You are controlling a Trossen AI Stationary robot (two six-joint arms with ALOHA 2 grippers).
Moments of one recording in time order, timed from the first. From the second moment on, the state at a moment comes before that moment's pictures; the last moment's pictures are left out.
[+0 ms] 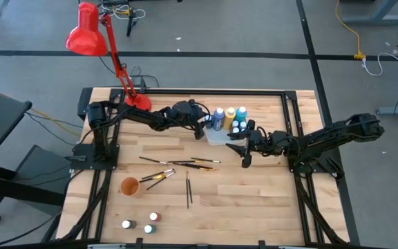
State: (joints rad) left arm 0.34 1.90 0.94 0.57 -0.01 0.12; right arm 0.06 1.20 0.26 0.96 0.24 0.03
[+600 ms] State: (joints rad) left arm 0.34 1.90 0.93 0.75 -0.04 0.14; right arm 0.06 1.20 0.26 0.96 0.24 0.04
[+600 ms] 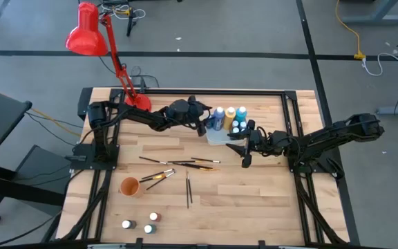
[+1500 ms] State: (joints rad) left arm 0.22 1.83 0.94 0.57 -0.28 0.20; right arm 0.06 1.20 0.26 0.89 0.17 0.14
